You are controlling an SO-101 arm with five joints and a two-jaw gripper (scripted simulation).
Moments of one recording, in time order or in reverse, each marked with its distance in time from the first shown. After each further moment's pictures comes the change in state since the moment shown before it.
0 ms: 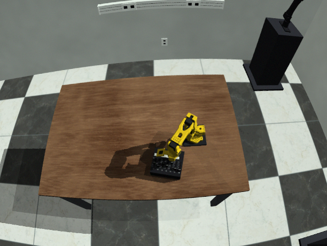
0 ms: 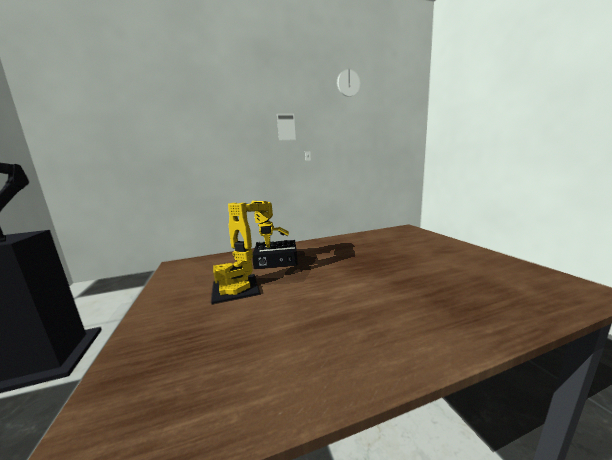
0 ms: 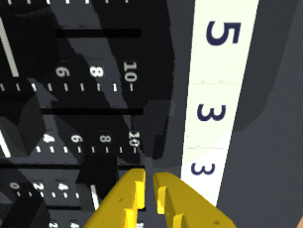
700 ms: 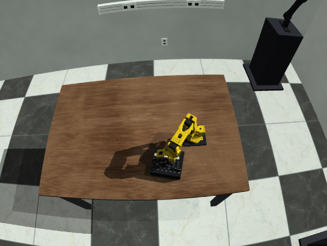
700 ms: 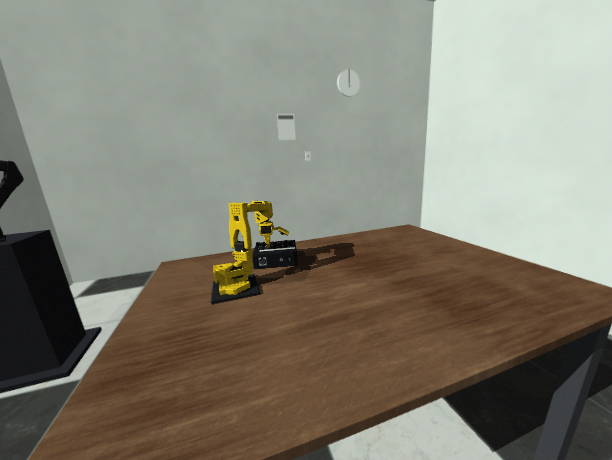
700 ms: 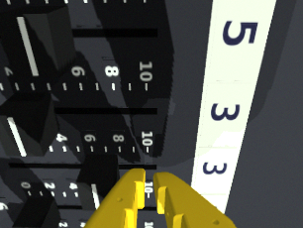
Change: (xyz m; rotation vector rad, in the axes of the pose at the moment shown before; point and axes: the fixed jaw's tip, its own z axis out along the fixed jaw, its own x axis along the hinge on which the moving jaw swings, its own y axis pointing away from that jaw) arm 0.000 0.004 0.000 0.000 0.000 0.000
